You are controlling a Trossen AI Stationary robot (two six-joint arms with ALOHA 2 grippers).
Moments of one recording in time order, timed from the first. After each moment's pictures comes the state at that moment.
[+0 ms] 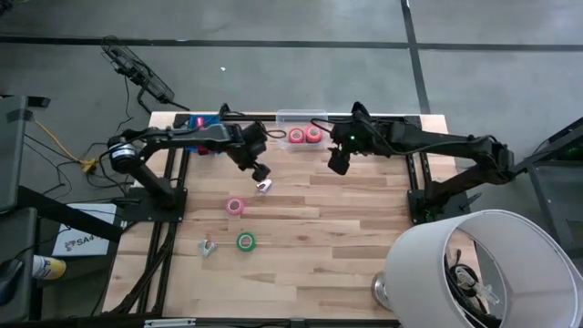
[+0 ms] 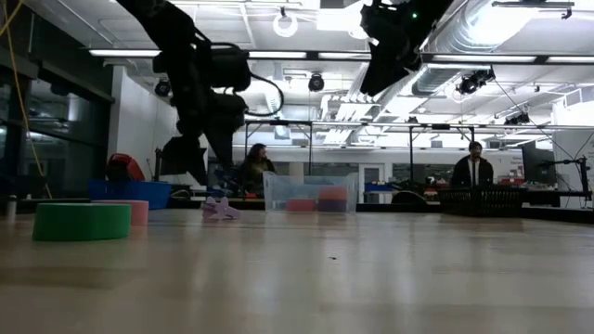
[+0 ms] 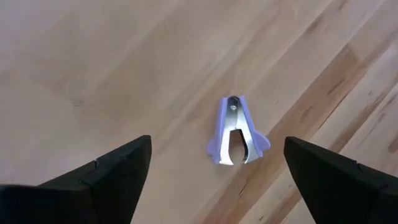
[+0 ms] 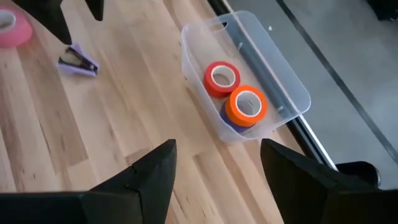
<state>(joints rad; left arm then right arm) 0.45 1.56 1.02 -0.66 0.22 -0.40 -0.27 1.37 1.21 -0.67 0.28 0.06</state>
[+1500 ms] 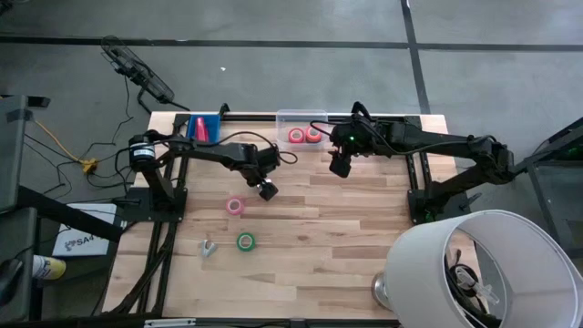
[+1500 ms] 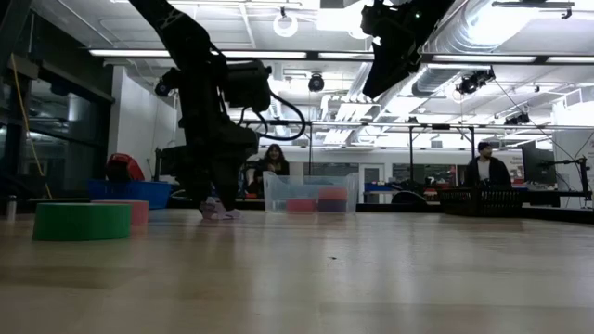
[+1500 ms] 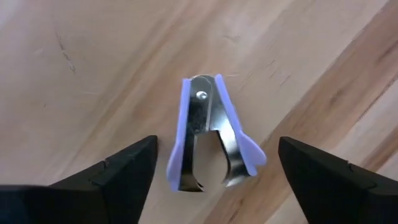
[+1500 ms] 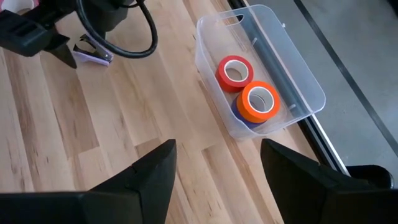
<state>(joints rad) 0.27 1.74 1.02 -0.56 0.11 -0.48 -0.27 1.37 1.21 -0.69 0.23 0.02</state>
